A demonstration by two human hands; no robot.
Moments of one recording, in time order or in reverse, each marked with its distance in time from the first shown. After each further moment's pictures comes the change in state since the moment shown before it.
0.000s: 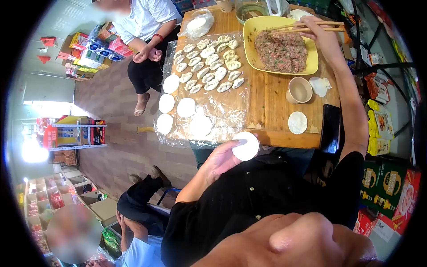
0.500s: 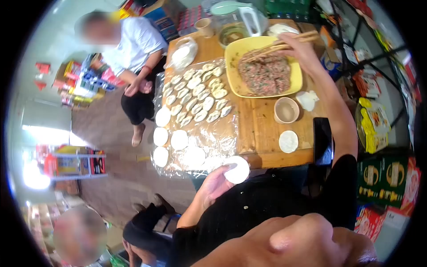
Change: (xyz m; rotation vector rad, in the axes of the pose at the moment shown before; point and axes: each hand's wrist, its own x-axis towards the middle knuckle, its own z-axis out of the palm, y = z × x) left_hand 0.008 0.011 0.000 0.113 0.046 -0.024; right_hand 0.006 0.012 0.001 0.092 0.110 0.057
